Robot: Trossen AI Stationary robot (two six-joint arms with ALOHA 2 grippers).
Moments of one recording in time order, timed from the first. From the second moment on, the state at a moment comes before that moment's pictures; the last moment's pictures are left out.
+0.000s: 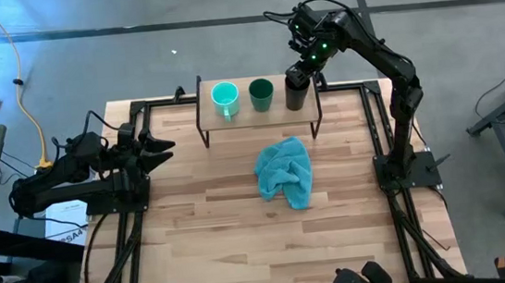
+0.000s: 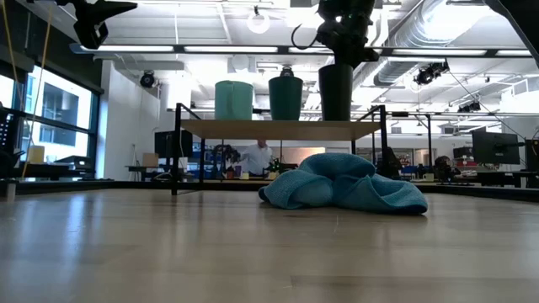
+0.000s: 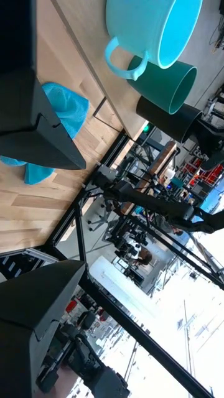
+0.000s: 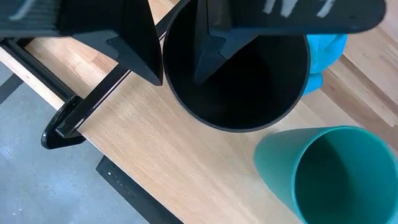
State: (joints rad) left arm 0.30 0.26 0.55 -0.29 0.09 -0.61; right arm -0.71 1.89 2.23 -1.55 -0.06 0.14
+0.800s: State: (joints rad) left arm 0.30 0.26 0.55 -0.29 0.09 -0.61; right arm -0.71 1.89 2.23 -1.57 -0.06 0.16
